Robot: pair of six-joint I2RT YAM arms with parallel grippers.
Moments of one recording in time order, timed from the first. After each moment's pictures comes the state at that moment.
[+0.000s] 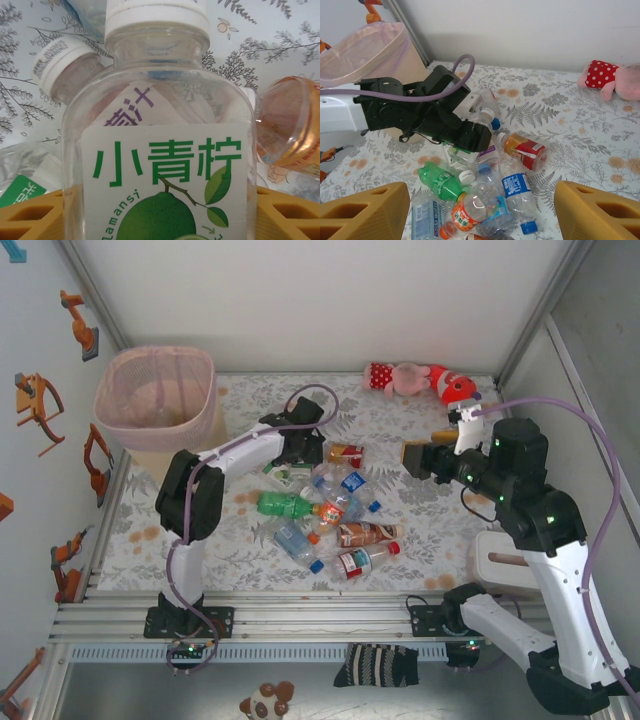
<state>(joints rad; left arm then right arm) -0.68 2.04 1.62 -0.72 -0.19 -0.56 0.36 0.88 1.34 -0.85 -0.29 0.19</state>
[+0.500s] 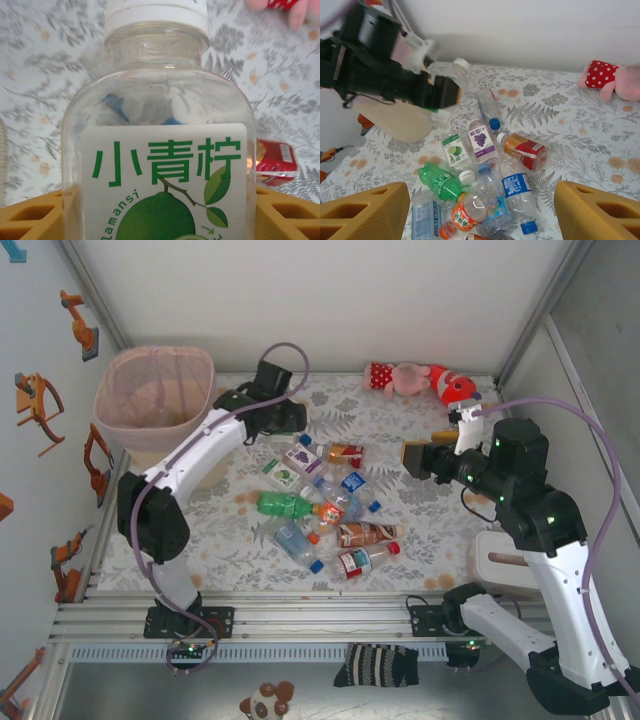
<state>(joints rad) -0.59 1.79 1.72 -0.80 -0.17 -0.41 0.36 0.88 1.34 -0.85 -0.29 0.19</state>
